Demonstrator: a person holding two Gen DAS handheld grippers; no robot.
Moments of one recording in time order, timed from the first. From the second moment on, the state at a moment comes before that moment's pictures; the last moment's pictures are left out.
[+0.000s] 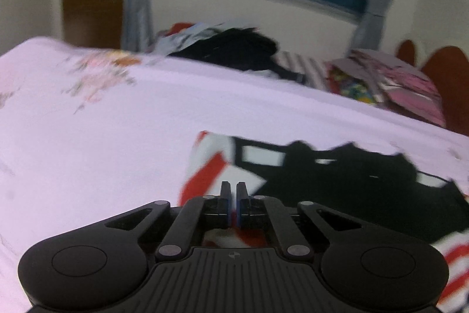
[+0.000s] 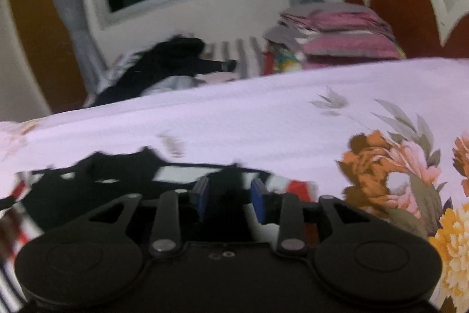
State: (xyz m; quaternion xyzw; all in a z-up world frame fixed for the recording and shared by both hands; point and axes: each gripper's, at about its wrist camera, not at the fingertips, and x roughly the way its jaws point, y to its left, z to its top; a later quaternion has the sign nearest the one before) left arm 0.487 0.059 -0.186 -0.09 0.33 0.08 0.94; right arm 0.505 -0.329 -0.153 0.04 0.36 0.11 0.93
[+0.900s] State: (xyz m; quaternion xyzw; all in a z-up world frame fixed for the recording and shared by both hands) left arm 0.463 0.003 -0.190 -0.06 0.40 0.01 0.91; right arm 0.422 -0.340 -0.176 -0.04 0.39 0.10 0.92
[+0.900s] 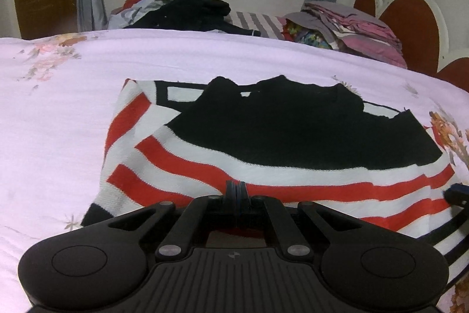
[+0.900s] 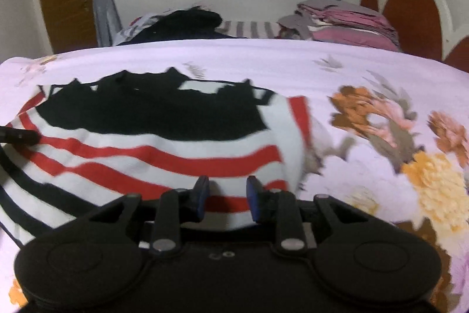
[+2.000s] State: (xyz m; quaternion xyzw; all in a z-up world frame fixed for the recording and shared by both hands) left arm 0.408 0.021 -0.171 -0.07 0.38 -0.01 0.92; right arm 0.385 -0.264 -0.146 -0.03 0.39 0.14 0.91
